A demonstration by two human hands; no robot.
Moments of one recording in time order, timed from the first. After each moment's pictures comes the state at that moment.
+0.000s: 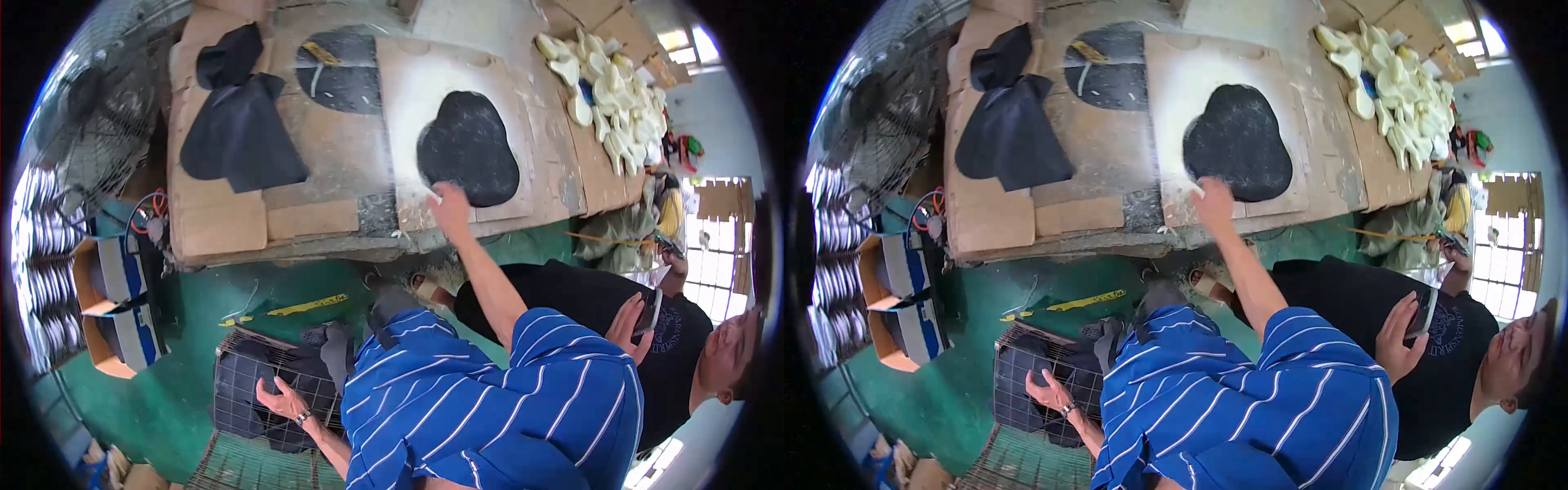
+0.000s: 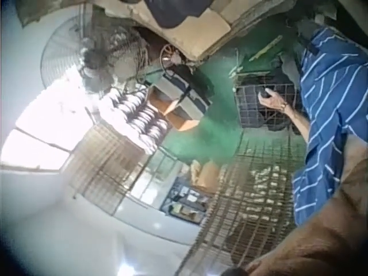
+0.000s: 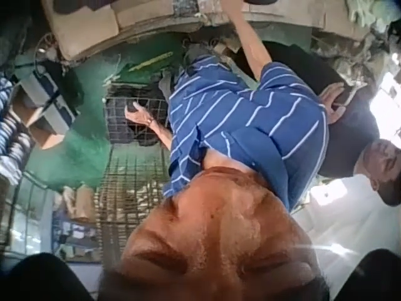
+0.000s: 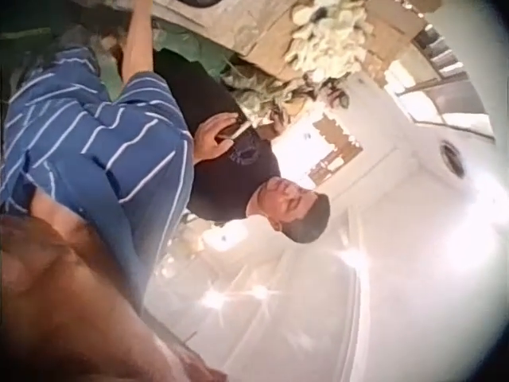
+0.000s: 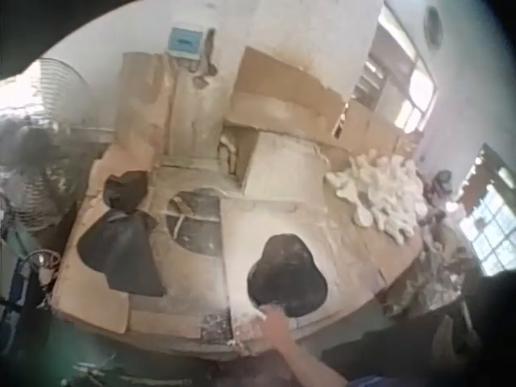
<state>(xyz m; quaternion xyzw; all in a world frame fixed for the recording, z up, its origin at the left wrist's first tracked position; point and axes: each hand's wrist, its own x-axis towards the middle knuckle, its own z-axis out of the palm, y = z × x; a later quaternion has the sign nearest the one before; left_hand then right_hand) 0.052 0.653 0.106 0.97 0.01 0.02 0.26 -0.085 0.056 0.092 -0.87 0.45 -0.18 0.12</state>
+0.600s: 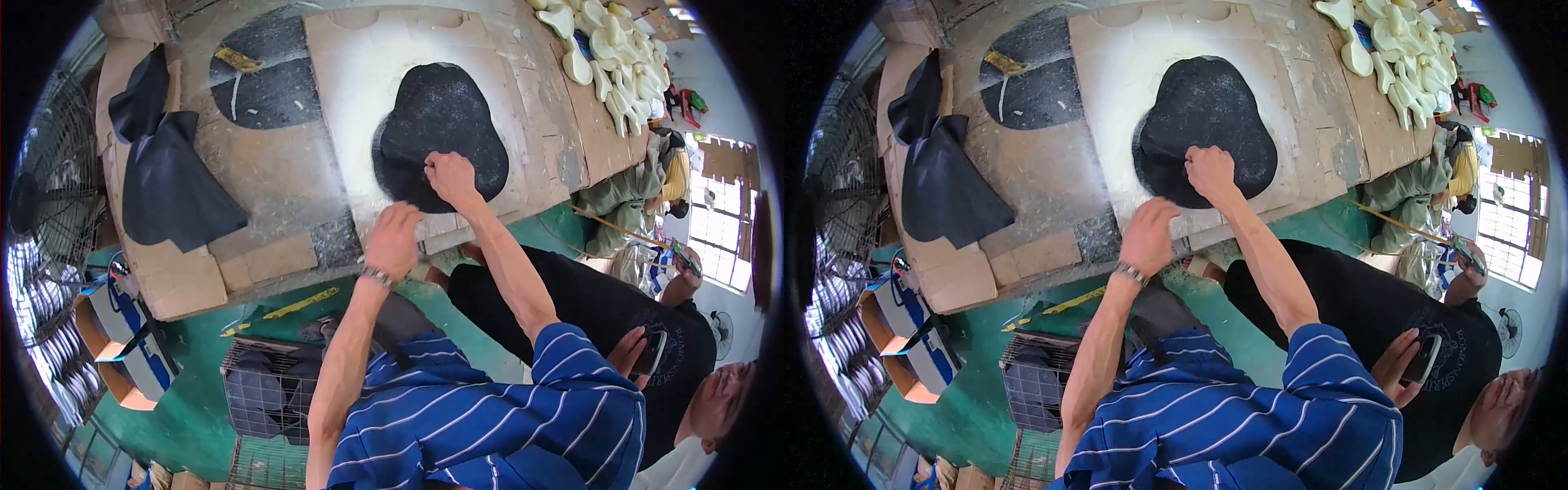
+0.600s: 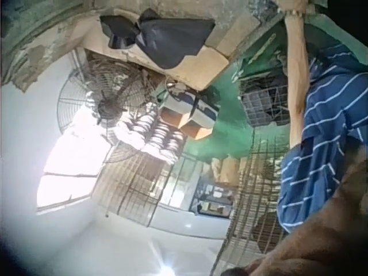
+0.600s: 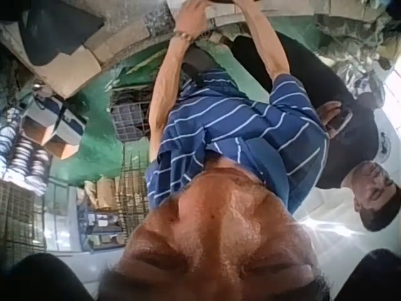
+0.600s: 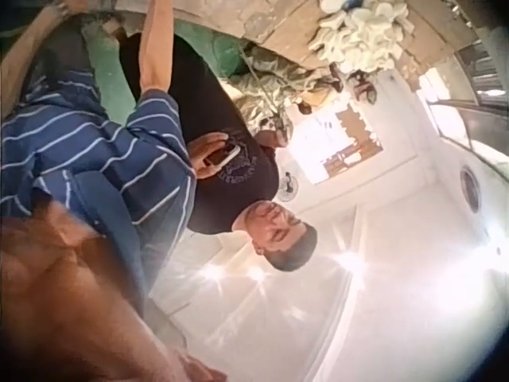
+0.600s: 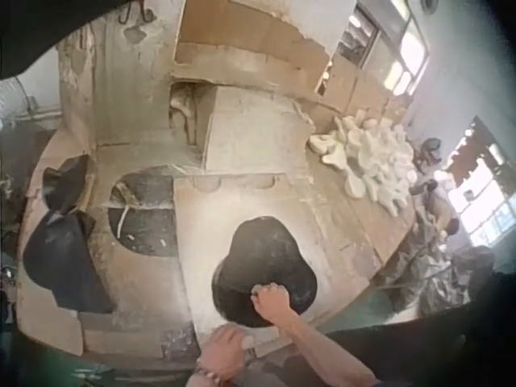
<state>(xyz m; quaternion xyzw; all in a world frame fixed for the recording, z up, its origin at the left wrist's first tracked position) 0.056 0.068 0.112 0.63 -0.61 -0.23 0.42 -0.070 -0.125 0.095 -0.89 0.45 0.02 0.05</state>
